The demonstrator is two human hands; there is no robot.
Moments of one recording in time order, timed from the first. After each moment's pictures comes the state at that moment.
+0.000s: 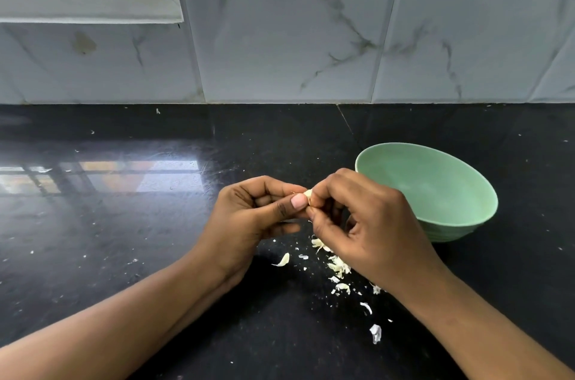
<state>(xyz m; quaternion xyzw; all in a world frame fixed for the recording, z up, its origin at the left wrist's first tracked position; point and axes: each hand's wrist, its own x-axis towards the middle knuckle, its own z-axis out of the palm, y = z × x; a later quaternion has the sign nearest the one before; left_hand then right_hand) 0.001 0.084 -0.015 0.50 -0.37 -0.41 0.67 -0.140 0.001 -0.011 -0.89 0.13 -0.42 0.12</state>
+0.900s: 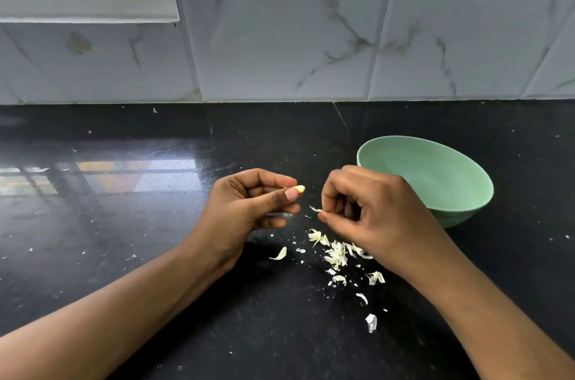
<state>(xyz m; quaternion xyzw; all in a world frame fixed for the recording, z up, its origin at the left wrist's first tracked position) 0.008 0.080 -0.015 0.53 -0.35 -0.40 0.66 -0.153 -0.008 -0.005 -0.92 0.17 -0.33 0.14</state>
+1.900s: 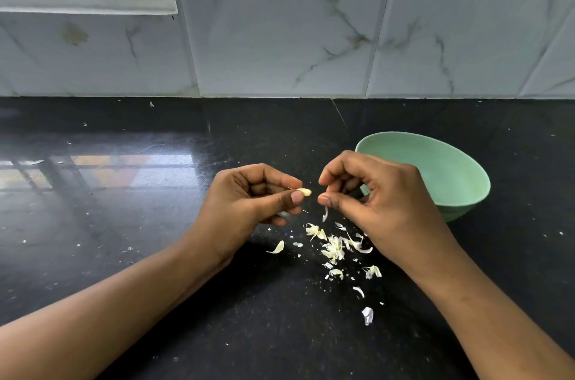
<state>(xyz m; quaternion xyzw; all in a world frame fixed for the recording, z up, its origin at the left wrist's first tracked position) 0.007 0.083 -0.017 0.55 -0.43 -0.35 0.62 -0.154 -0.005 -0.003 -0.87 0.20 -0.39 0.20</state>
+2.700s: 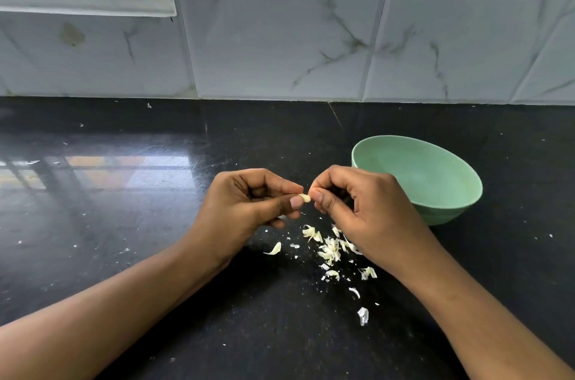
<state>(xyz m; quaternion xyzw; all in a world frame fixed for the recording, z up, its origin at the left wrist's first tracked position) 0.004 0.086 -0.015 0.54 -0.46 -0.33 0.62 -0.147 -0.005 -0.009 -0.89 0.22 -0.35 0.18</state>
